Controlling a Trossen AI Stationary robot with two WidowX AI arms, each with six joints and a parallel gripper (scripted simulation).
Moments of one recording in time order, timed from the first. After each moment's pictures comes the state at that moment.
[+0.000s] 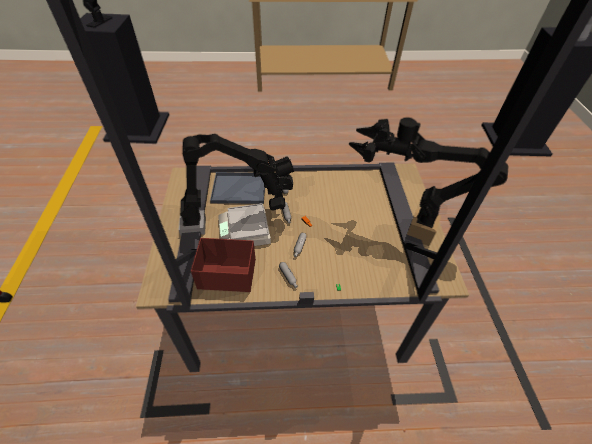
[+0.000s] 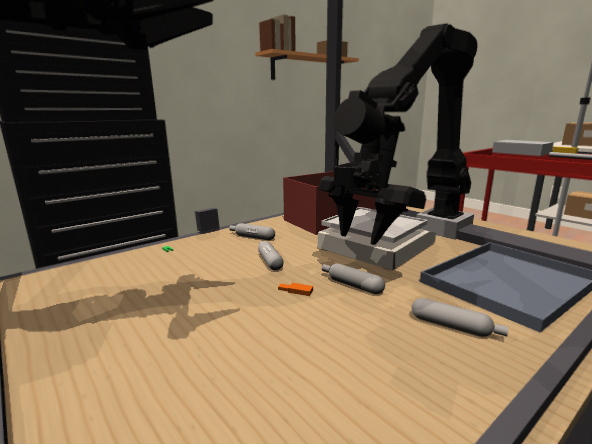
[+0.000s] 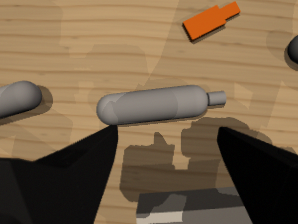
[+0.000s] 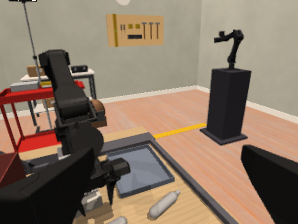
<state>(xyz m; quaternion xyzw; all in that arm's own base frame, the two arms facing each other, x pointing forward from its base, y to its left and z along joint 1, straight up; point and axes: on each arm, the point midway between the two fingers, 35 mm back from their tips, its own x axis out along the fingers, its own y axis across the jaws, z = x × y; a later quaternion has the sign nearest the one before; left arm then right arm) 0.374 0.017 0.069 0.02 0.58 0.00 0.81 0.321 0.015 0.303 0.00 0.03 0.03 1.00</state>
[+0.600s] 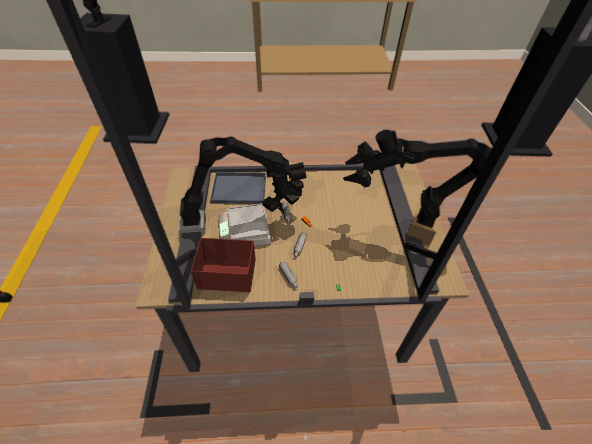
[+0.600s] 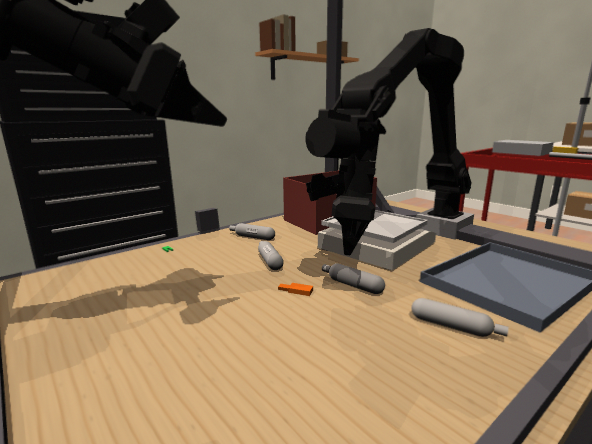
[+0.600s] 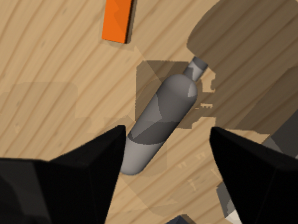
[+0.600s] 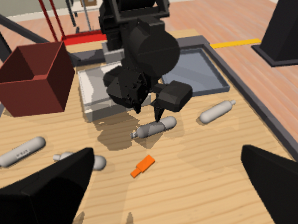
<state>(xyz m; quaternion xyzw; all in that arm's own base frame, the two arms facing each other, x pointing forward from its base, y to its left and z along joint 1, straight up) 0.395 0.007 0.053 0.34 0.59 -0.29 0.67 0.318 0.083 0.211 -0.04 0.25 0.14 0.96</state>
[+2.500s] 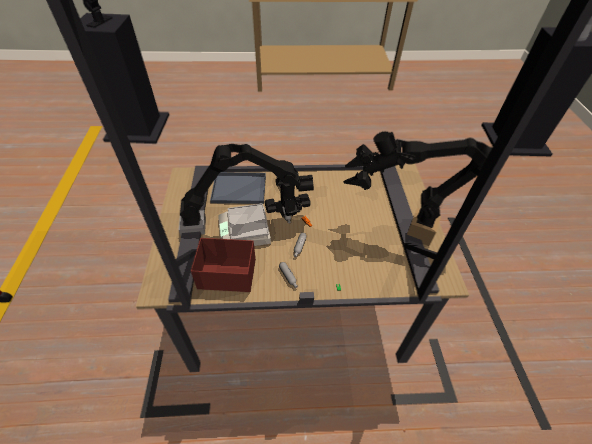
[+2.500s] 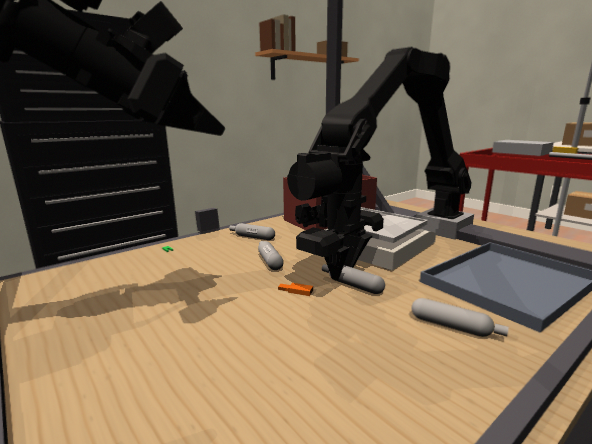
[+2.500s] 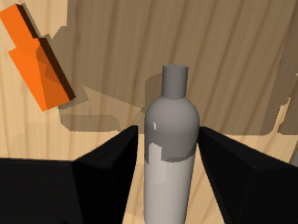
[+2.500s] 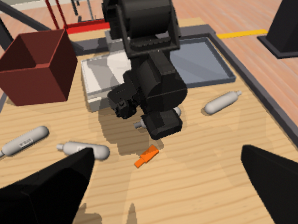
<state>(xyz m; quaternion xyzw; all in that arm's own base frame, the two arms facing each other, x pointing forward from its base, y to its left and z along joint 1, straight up) 0.405 0.000 0.004 0.48 0.52 -0.47 0.52 0.315 0.088 0.202 -0.04 0.27 0.14 0.95</state>
